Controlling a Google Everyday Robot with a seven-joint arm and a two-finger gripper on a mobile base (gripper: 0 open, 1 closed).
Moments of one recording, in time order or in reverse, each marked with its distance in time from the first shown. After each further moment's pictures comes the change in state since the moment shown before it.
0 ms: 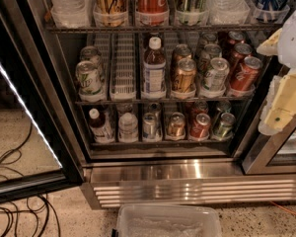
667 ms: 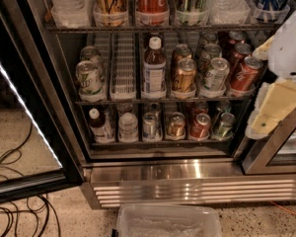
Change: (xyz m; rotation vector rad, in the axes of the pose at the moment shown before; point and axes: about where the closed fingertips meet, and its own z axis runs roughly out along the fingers) arm -0.008 0.004 0.012 0.039 -0.016 0.034
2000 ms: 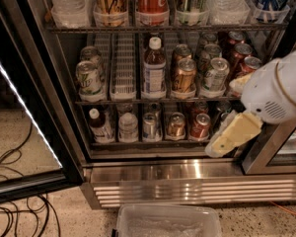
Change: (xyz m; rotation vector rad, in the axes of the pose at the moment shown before) arm -0.028 0.030 0.064 -0.046 -0.275 0.194
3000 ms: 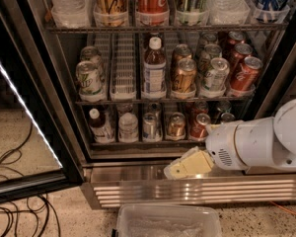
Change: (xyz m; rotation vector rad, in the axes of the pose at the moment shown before) arm 0.019 0.047 0.110 -0.020 -0.199 0.356
